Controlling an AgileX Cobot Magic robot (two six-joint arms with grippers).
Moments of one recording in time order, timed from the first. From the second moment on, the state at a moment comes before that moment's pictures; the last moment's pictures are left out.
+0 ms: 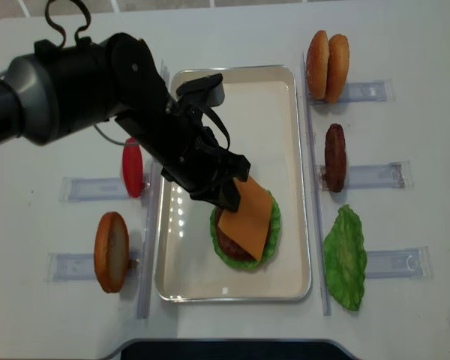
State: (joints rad) left arm -0.60 1.69 -1.06 -0.58 0.80 0.08; right arm 0.01 -0.01 -0.50 0.15 1.14 -0.12
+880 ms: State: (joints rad) left arm -0.60 1.69 -1.06 -0.51 0.82 -0.04; right arm 0.01 -0.01 -0.50 0.15 1.14 -0.12
